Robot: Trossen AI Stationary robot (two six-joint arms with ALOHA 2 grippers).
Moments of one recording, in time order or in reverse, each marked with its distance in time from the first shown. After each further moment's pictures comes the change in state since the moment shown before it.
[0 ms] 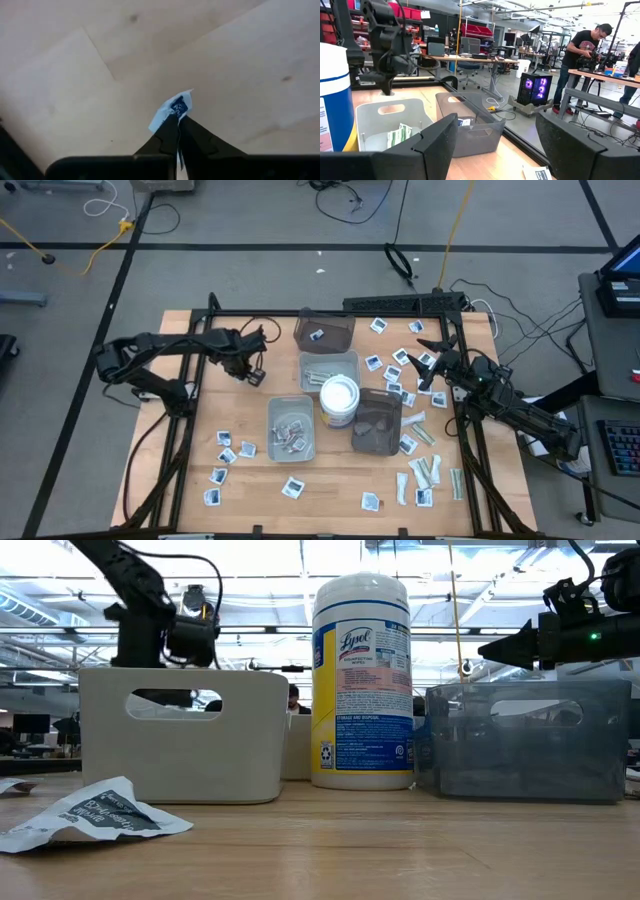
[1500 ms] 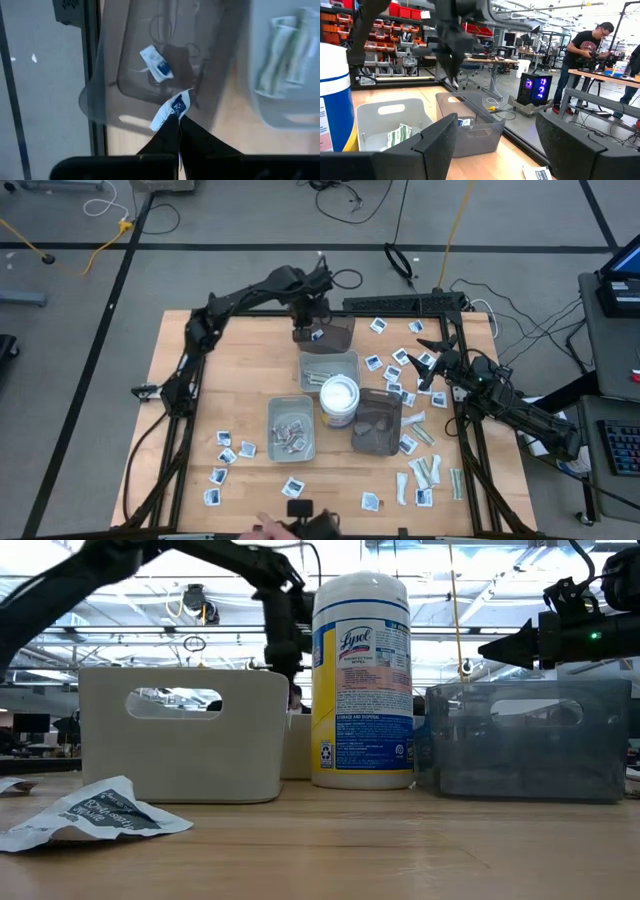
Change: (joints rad) left arm 0.055 0.766 1.379 -0.451 0.042 1.121; right arm 0.000 0.000 0.000 0.000 0.000 0.000
